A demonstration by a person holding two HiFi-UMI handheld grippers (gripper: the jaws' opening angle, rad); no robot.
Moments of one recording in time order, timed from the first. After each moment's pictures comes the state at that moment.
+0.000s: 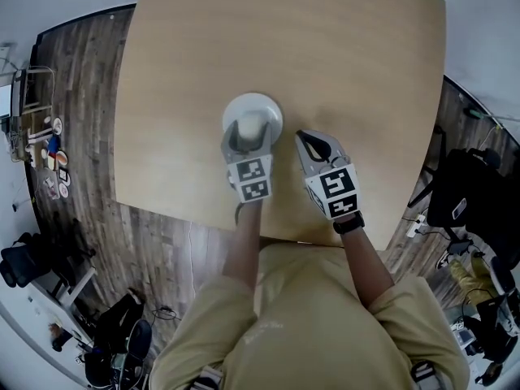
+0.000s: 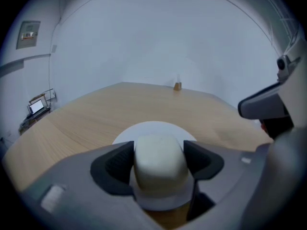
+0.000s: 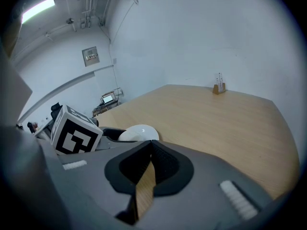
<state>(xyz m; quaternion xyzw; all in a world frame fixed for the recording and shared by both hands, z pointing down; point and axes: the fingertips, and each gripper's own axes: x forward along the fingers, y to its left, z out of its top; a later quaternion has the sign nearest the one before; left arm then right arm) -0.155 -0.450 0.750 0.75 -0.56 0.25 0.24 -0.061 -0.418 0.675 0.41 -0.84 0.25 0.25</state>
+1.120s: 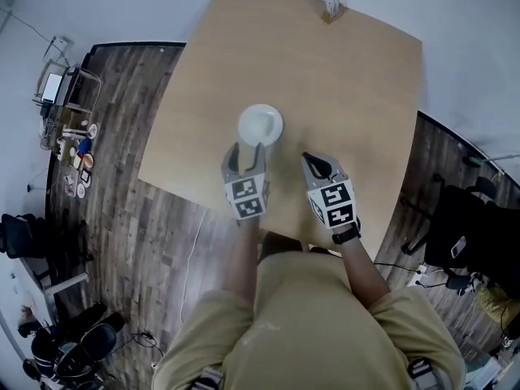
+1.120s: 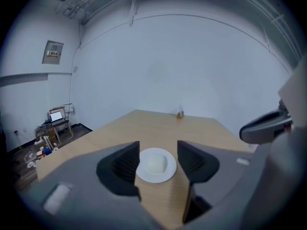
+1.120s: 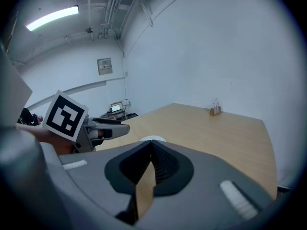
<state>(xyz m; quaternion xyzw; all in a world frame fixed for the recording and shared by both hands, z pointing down) -0.162 -0.339 0.590 0.73 -0.64 0.15 0.16 -0.026 -0.302 0.568 0.41 -0.87 0.17 0.20</state>
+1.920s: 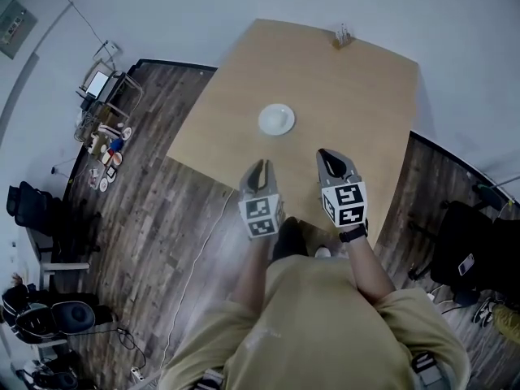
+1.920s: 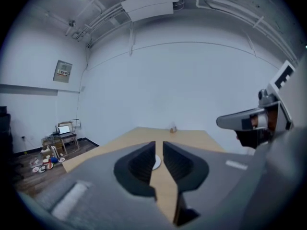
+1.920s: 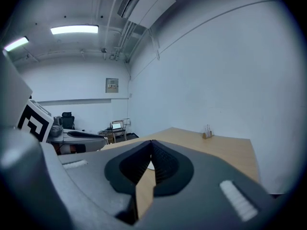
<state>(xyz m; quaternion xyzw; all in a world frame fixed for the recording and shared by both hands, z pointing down) -0.112 -0.142 0.497 0.73 -0.67 0.10 0.09 0.027 -0.170 0.465 0.43 -0.89 0.08 0.09</state>
